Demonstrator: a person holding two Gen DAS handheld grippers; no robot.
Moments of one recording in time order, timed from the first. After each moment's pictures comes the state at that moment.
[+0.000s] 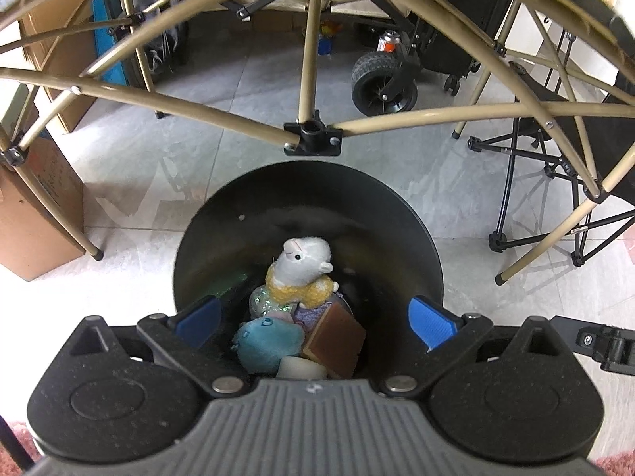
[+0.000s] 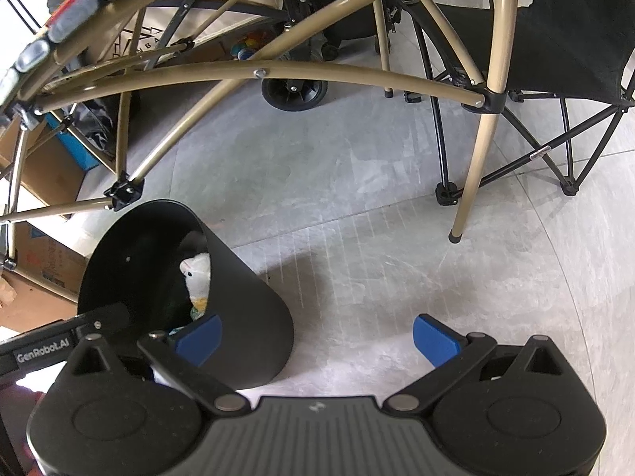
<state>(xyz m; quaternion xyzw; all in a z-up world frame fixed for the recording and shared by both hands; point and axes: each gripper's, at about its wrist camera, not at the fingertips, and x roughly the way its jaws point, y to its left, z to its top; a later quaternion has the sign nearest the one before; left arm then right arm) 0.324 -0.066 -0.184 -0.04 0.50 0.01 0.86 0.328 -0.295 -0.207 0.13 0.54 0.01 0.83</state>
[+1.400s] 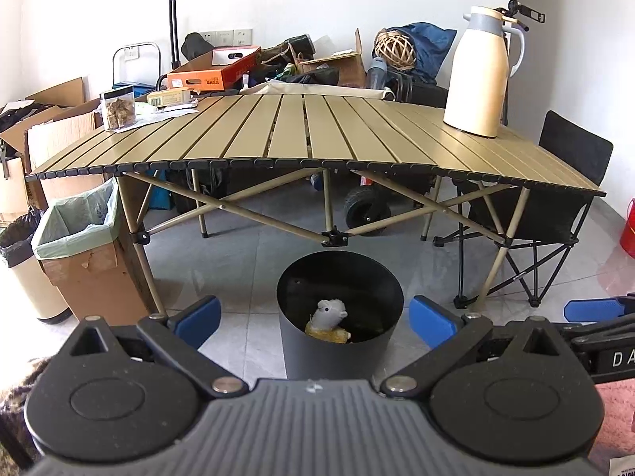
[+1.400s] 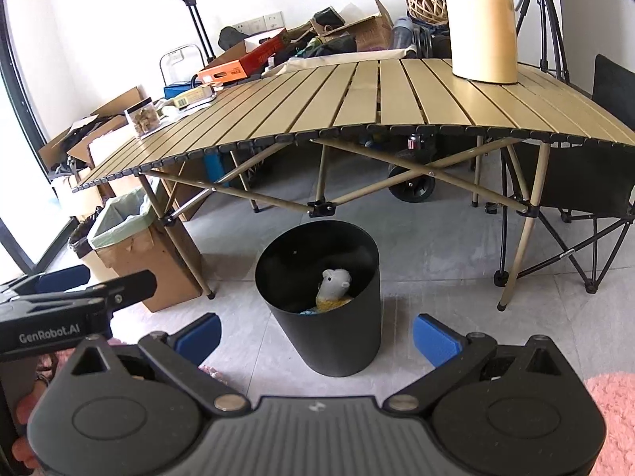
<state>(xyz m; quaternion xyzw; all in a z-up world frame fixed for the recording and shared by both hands) 0.072 -0.016 -0.031 -0.02 0.30 -0.01 0.95 0.110 -0.219 -0.051 0.06 0.39 0.14 0.91</state>
